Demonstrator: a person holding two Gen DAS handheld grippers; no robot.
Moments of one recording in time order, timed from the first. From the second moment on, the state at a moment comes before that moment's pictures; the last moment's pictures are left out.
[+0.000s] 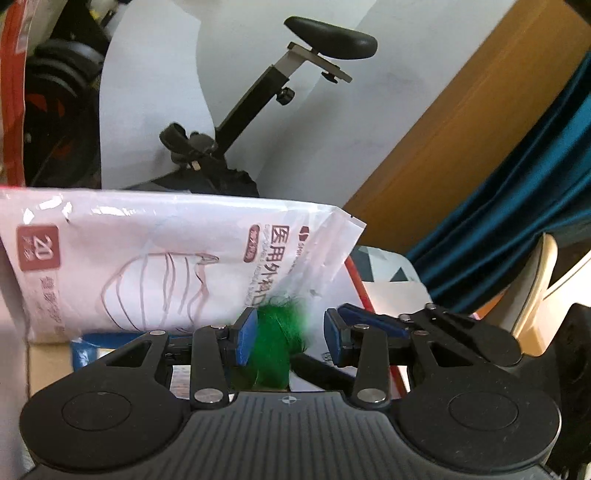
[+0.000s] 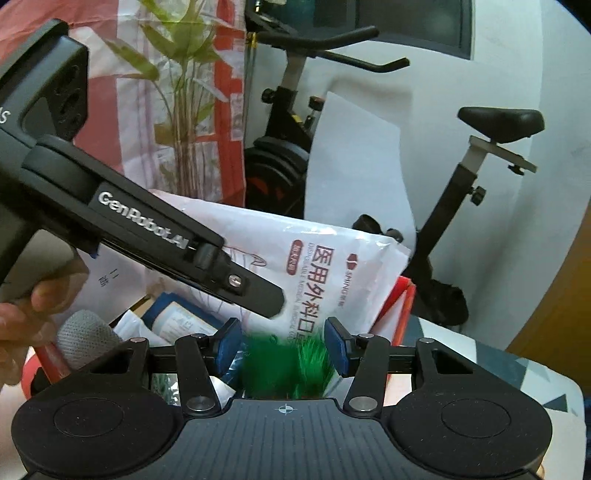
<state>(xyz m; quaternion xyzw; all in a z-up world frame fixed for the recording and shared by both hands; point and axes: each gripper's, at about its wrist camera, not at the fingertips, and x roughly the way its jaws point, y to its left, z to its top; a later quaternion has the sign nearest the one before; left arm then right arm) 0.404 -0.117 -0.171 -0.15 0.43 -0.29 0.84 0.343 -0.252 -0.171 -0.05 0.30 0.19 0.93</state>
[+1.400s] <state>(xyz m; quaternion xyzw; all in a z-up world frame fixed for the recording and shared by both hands) 0.213 0.042 -0.185 -0.09 0.36 -0.13 0.92 0.177 -0.213 -0.197 0.02 0.29 0.18 0.94</state>
